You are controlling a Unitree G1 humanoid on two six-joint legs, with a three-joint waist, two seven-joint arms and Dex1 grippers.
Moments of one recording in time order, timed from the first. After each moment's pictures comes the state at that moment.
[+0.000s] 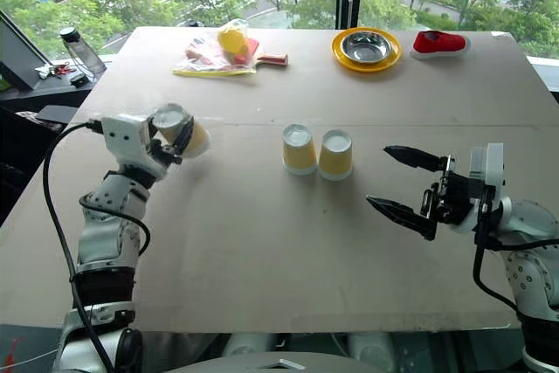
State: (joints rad) left arm -0.38 0.45 0.26 0.11 -0.26 0.03 -0.46; right arm -0.03 -0.63 -0.26 -0.39 0.80 0.29 1.11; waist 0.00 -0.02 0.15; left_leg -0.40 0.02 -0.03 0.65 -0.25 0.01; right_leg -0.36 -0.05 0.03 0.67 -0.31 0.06
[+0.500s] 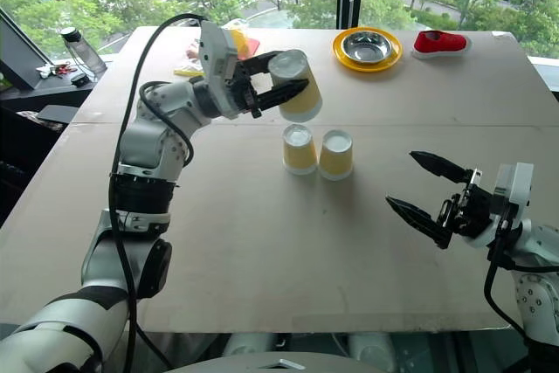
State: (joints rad) left arm -0.89 0.39 -0.05 0.28 -0.39 0.20 -1.03; right arm 0.12 -0.57 -0.36 -0.39 0.79 0.18 1.06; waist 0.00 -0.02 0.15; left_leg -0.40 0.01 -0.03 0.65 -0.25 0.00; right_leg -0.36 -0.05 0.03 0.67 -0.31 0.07
